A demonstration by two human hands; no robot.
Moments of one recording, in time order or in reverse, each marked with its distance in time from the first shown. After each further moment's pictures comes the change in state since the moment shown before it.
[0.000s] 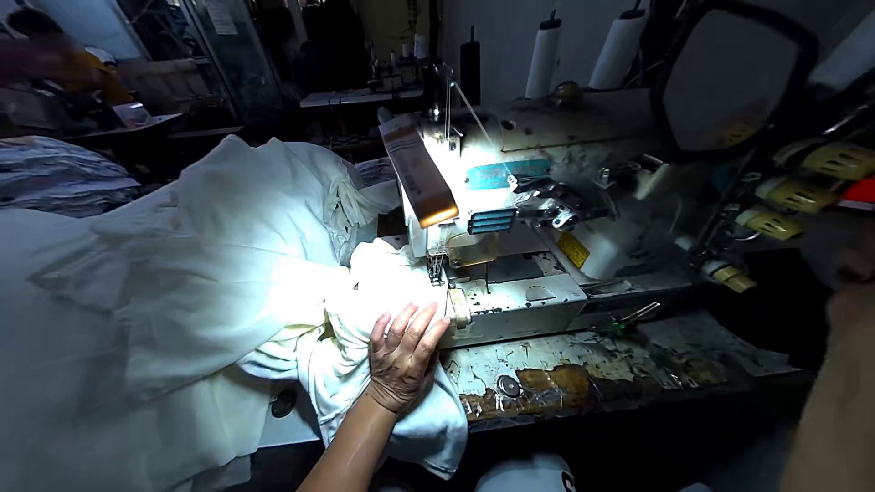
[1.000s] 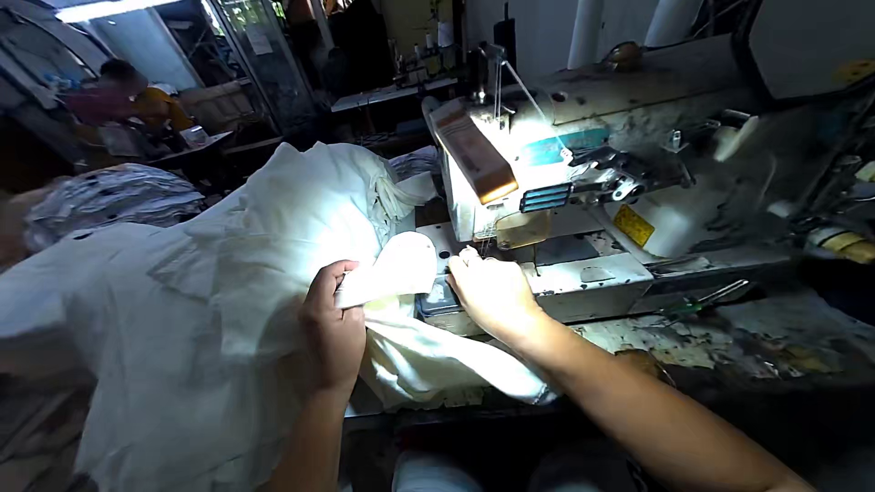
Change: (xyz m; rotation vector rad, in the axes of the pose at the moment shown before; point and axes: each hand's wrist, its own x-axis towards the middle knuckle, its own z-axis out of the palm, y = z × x) left_hand 0.060 -0.076 -0.113 -0.167 0.096 -0.593; right_hand -0.195 -0.077 0.234 -0.885 -1.204 -0.383
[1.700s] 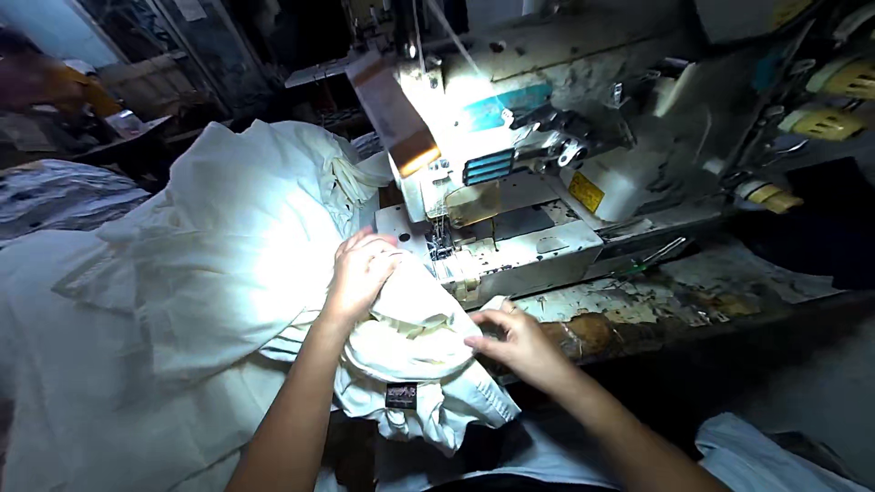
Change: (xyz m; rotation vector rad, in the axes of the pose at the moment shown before) left_hand 0.016 -0.010 0.068 -0.150 -0.691 0.026; right_hand -0.105 0.063 0.068 0.939 0.055 0.205
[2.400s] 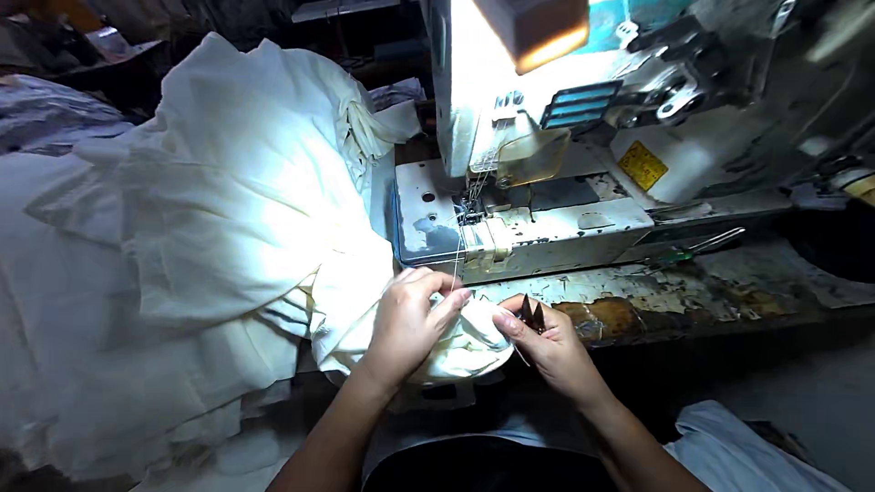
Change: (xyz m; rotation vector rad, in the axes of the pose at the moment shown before) left_hand -0.076 0.064 0.029 -0.093 -0.062 -0.167; right_hand -0.021 -0.001 0.026 0.440 0.144 -0.149
